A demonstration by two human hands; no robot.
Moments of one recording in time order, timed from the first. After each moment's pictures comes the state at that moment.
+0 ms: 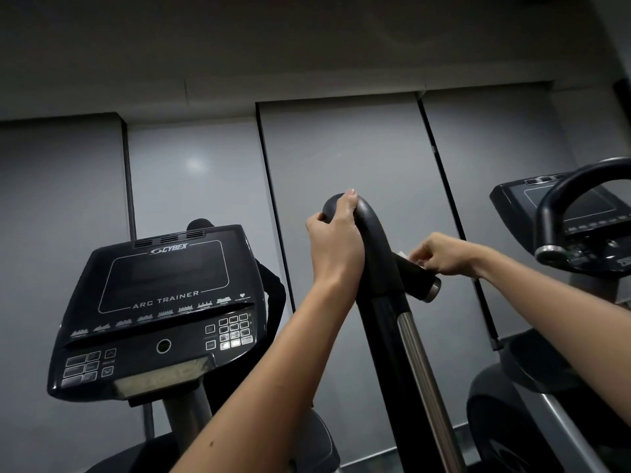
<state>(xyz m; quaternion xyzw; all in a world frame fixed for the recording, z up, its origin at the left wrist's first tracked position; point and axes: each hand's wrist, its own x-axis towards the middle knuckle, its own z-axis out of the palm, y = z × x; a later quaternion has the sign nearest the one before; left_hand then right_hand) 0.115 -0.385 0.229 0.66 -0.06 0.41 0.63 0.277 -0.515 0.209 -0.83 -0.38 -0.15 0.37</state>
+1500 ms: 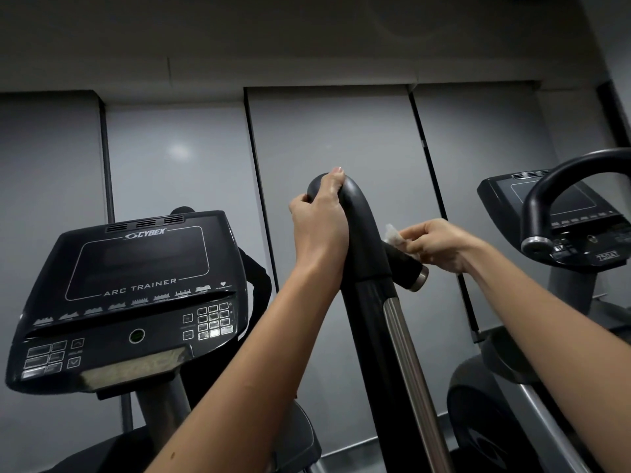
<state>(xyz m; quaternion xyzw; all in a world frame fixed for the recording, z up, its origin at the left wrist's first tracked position) 0.110 -0.389 0.229 0.64 -0.06 0.39 0.66 0.270 -0.509 0.206 -0.70 -0.33 -0.07 0.63</state>
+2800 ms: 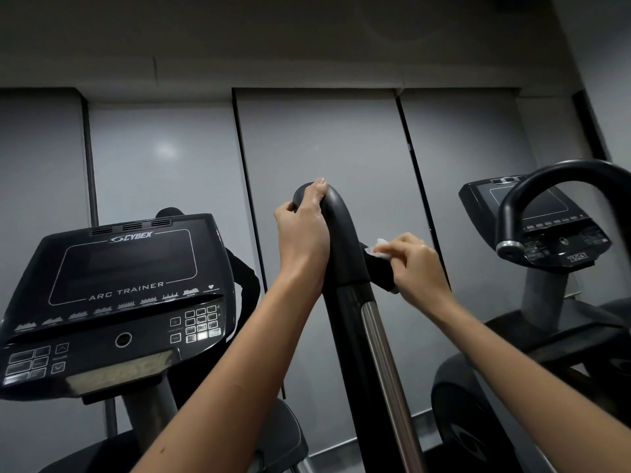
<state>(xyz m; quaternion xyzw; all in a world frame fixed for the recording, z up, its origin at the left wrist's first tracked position) 0.115 -0.386 0.228 0.63 -0.06 0.40 0.66 0.244 -0.488 0.157 -0.67 -0.31 -0.46 0.49</state>
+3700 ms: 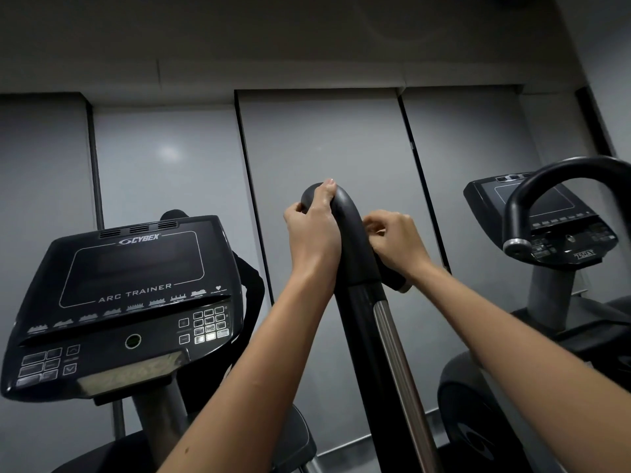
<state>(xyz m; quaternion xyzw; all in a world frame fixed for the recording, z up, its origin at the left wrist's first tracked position) 0.109 -0.390 0.228 0.64 -0.07 0.38 0.67 0.234 -0.469 0.206 -0.65 -0.37 -0.45 0.49</state>
